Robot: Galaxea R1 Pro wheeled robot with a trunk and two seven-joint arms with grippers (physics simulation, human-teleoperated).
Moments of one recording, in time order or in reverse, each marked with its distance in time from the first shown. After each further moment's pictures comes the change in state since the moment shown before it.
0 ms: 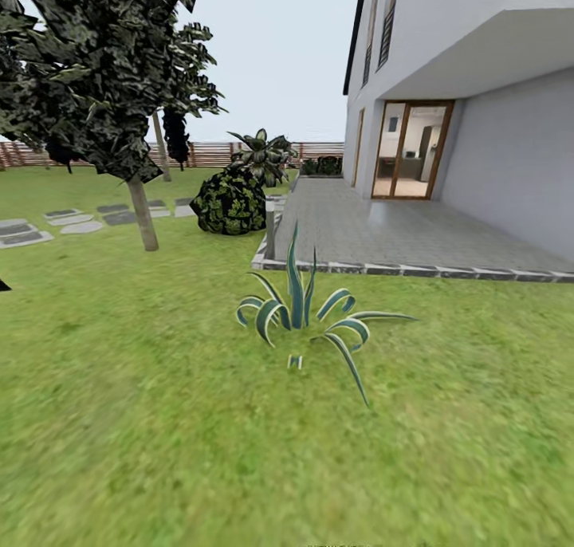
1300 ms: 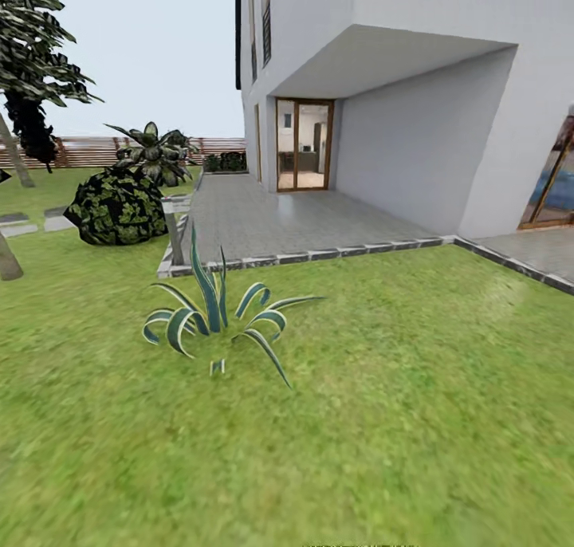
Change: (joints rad) left arm 0.000 0.000 0.000 0.000 0.000 0.000 0.000; right arm 0.000 0.003 0.000 0.000 0.000 -0.001 0.000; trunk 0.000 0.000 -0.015
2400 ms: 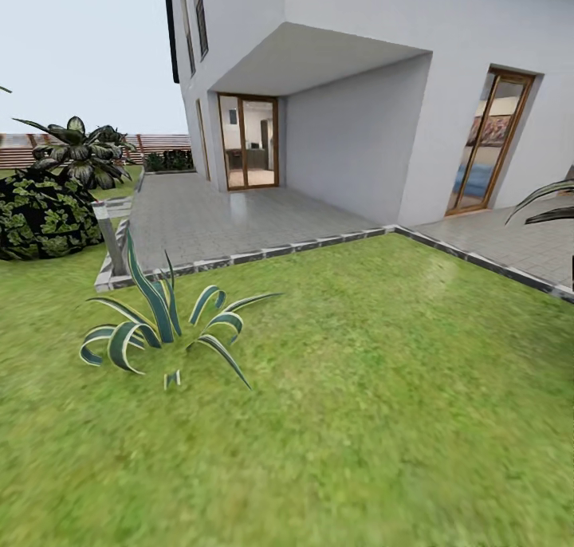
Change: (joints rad) left arm 0.000 0.000 0.000 0.000 0.000 -0.001 0.000; right arm 0.000 -0.006 0.002 -0.001 0.010 0.001 0.000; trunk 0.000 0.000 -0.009
